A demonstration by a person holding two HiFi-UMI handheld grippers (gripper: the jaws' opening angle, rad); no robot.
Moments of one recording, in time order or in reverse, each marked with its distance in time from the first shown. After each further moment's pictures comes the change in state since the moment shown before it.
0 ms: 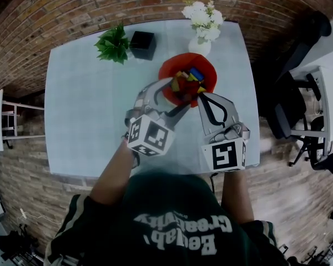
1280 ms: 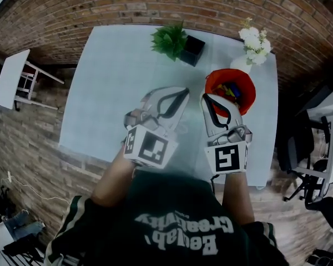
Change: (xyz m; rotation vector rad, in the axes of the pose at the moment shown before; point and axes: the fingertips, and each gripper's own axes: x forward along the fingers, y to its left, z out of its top) left arm -0.151 0.070 0.009 -0.013 -0.049 0.314; right arm 0.044 0.082 0.101 -0.089 -0.196 0.151
